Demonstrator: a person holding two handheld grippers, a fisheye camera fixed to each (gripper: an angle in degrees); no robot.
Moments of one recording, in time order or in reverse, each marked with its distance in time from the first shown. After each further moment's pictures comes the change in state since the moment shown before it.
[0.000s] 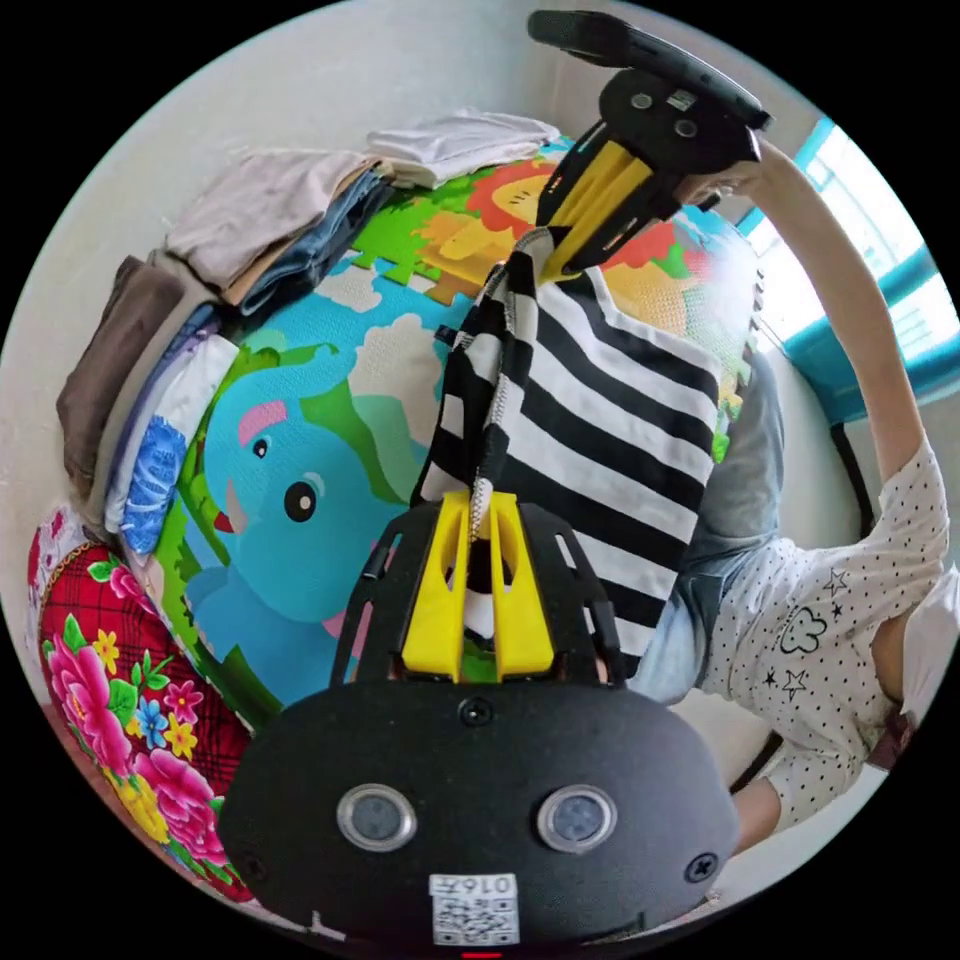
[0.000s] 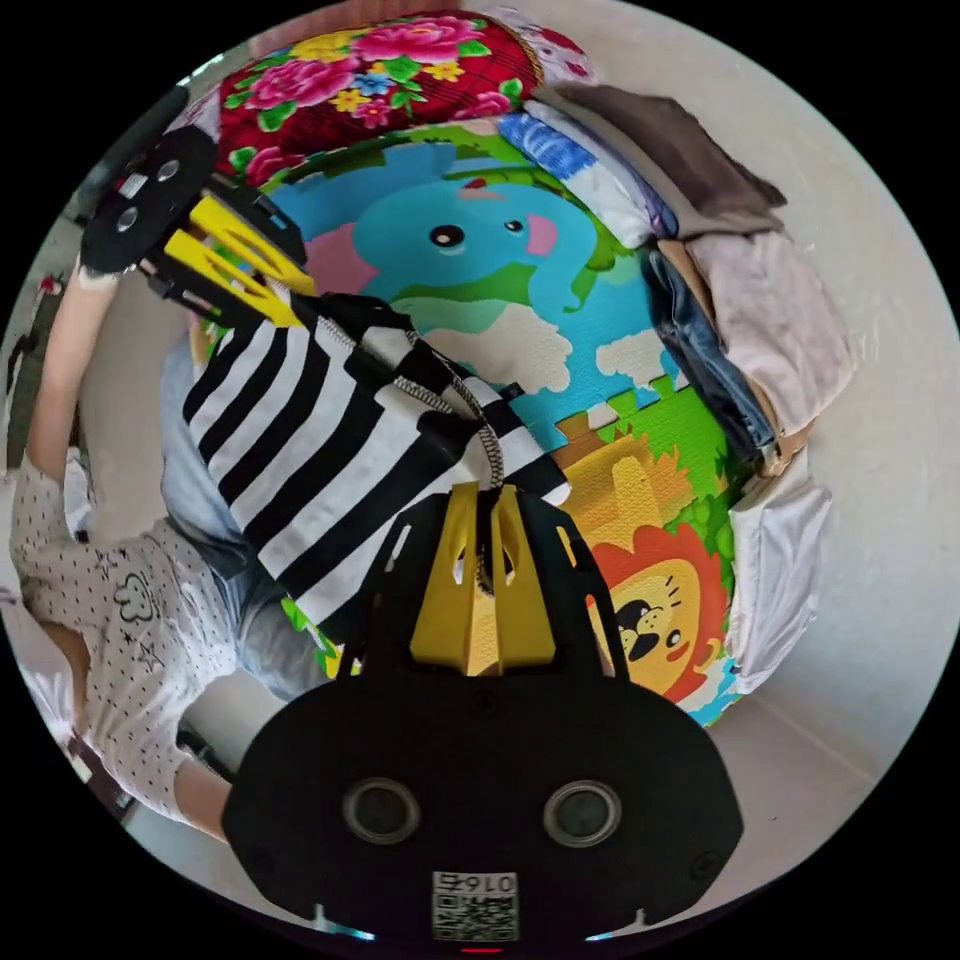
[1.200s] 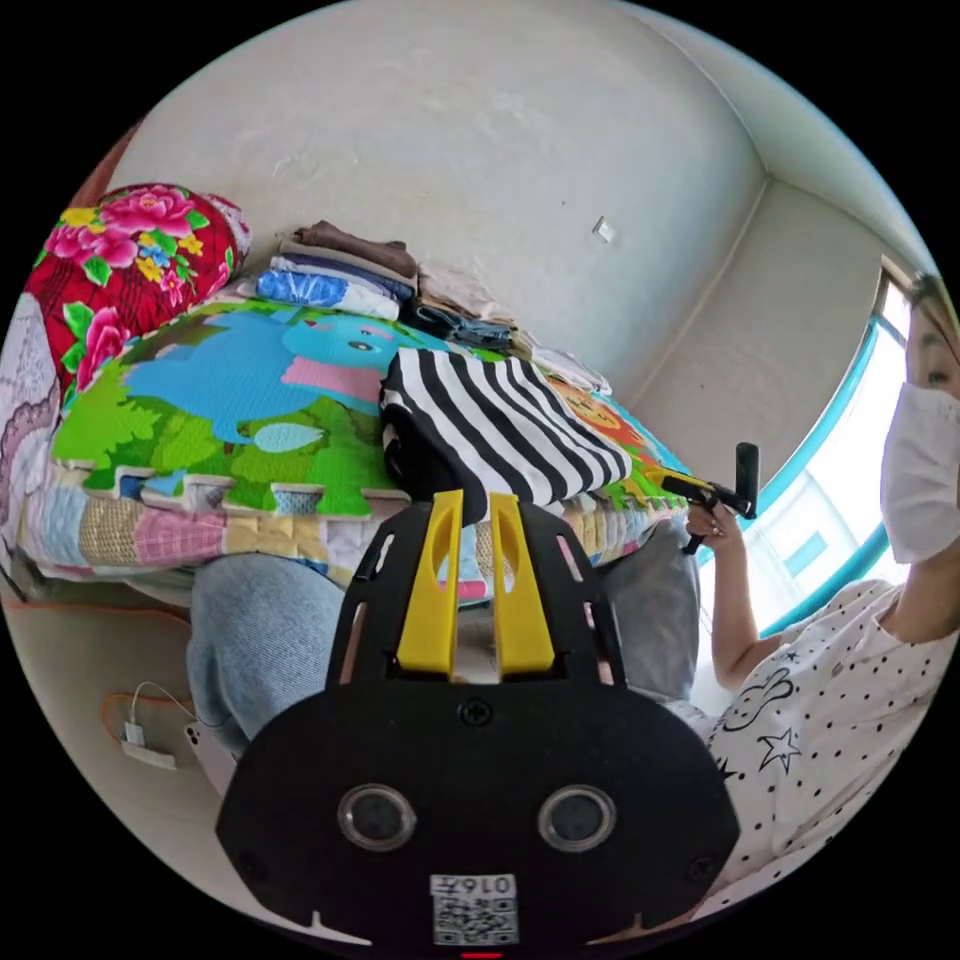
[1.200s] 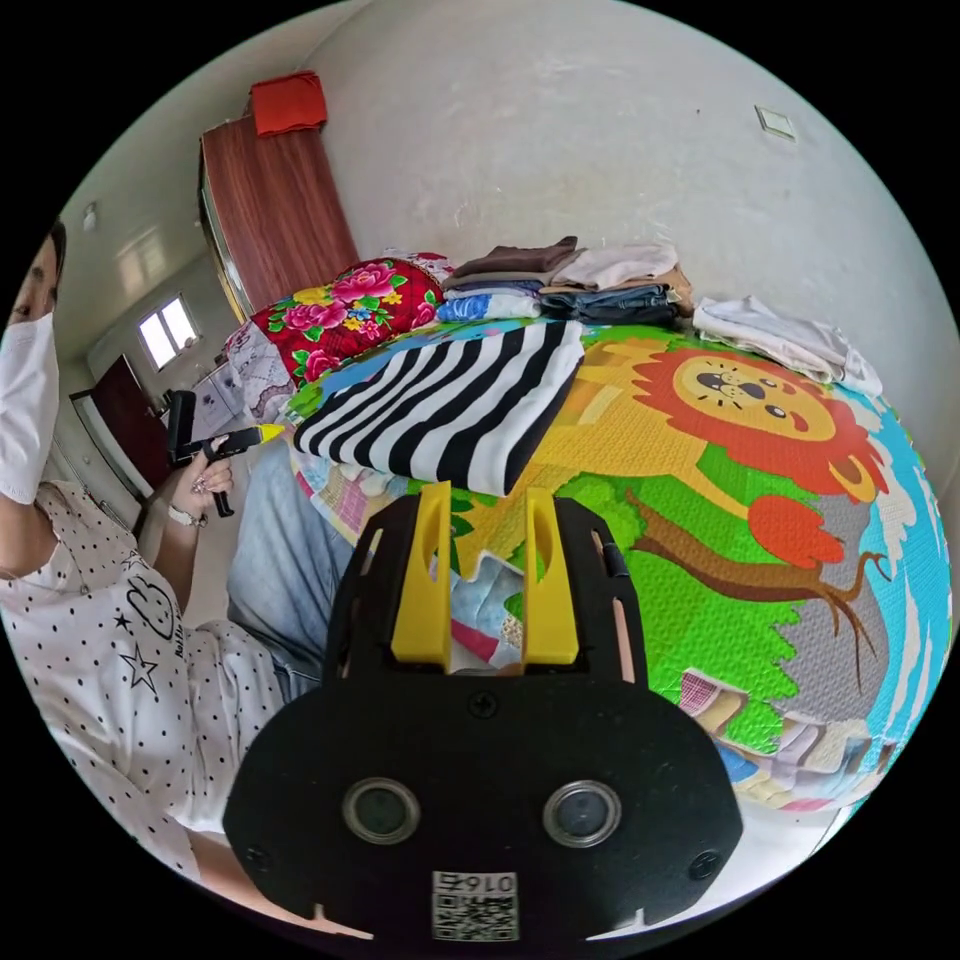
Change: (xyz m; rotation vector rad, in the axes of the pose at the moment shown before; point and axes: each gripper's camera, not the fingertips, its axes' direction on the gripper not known) left arm 0.127 0.490 0.020 0.817 0.137 -0.668; right arm -0.115 0.463 0.075 0.790 -0.165 0.499
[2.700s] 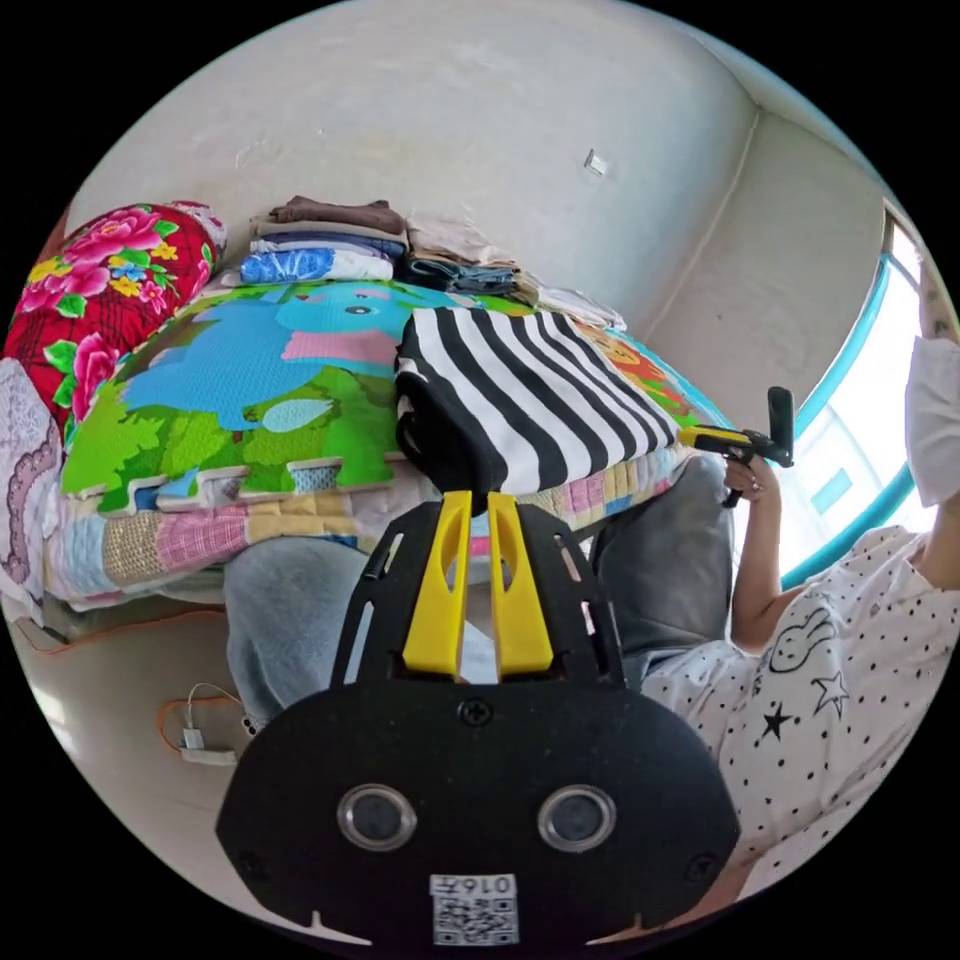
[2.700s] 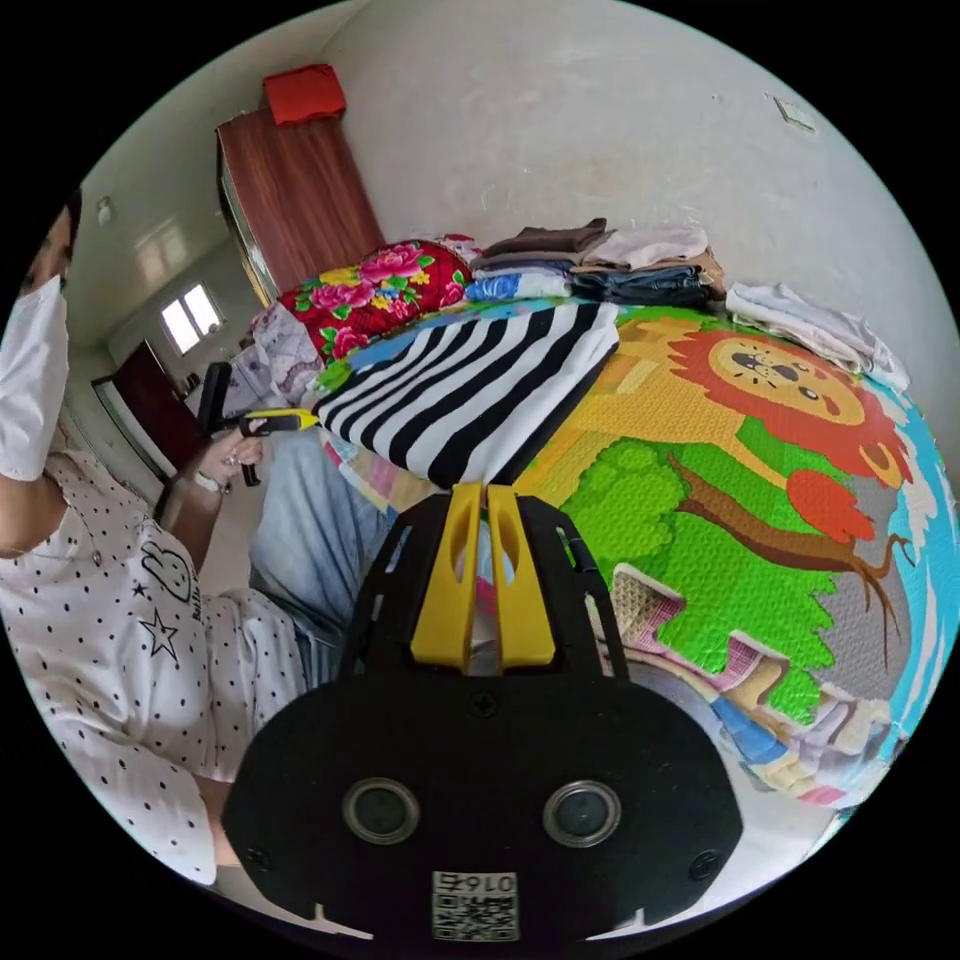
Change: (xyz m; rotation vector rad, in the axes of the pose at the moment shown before) left arm 0.021 0.050 -0.010 -0.155 -0.066 0.107; right arm 0.013 0.066 -0.037 -0.021 -0.098 -0.010
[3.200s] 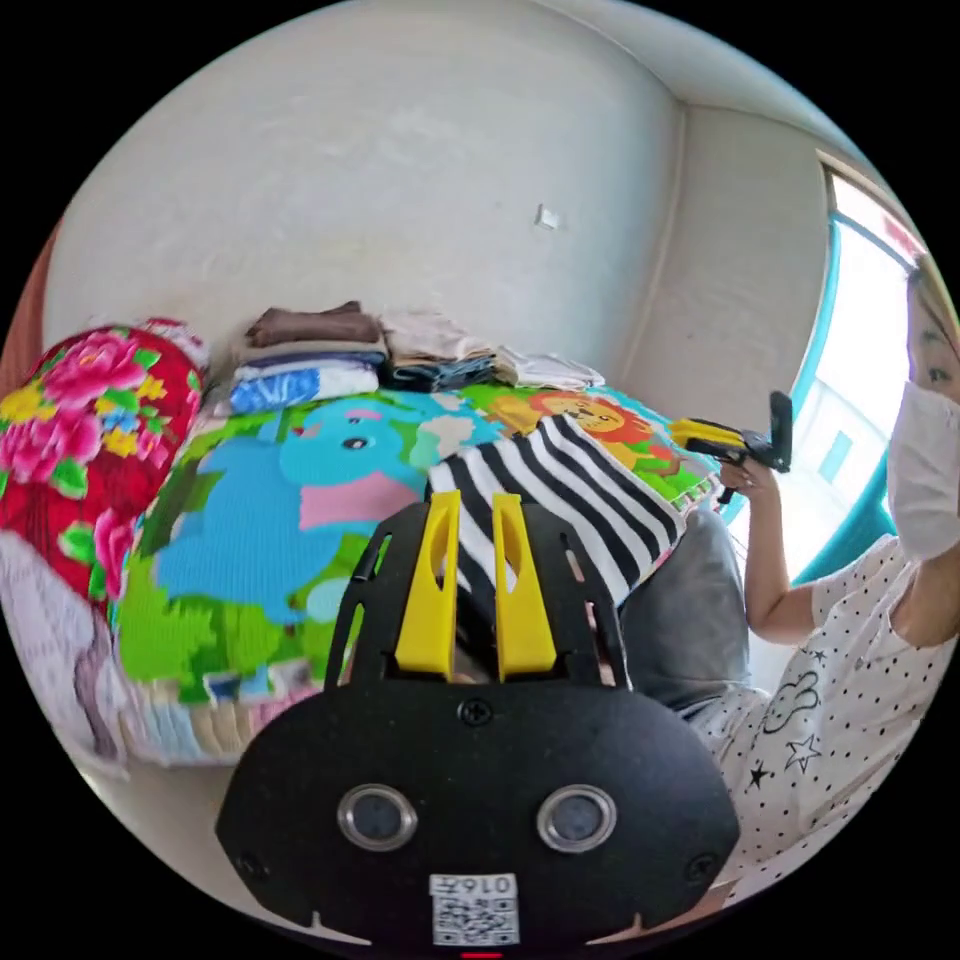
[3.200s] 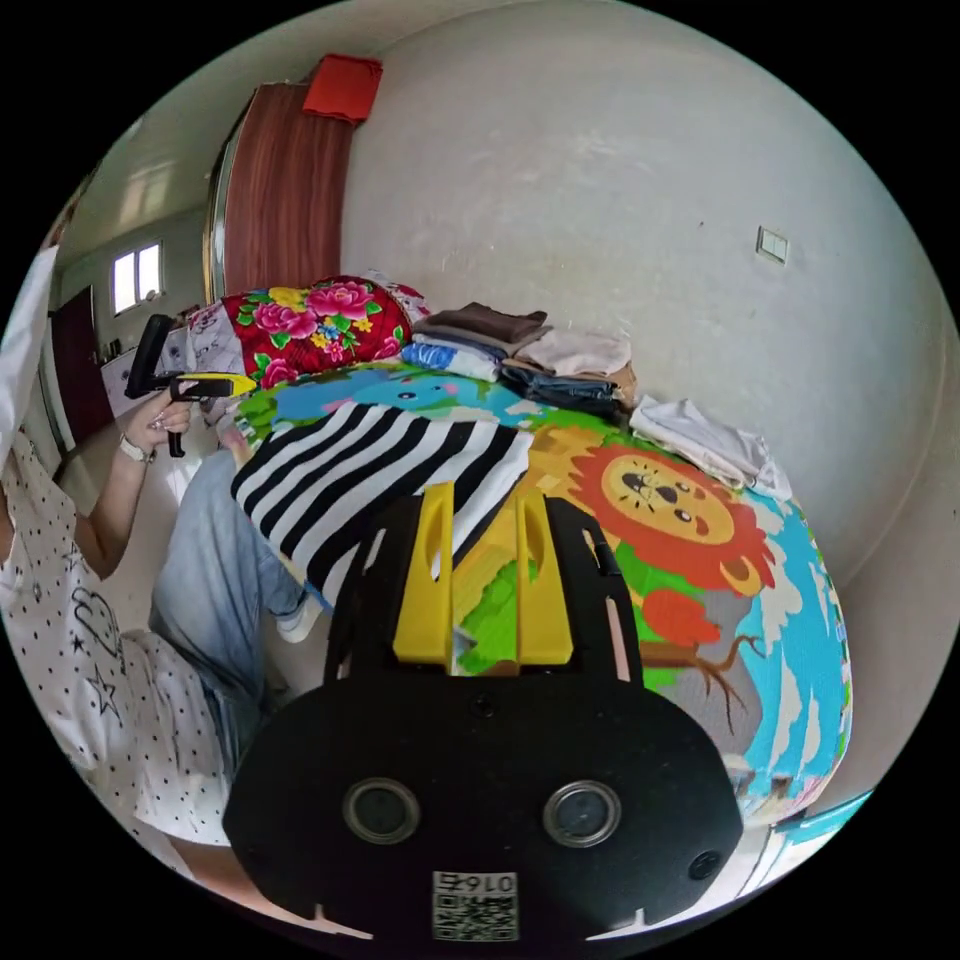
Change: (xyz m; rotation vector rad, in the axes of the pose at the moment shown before) left arm 0.003 -0.109 -0.013 0.177 -0.030 0.180; right arm -0.022 -0.049 -0.034 0.134 0.367 -0.134
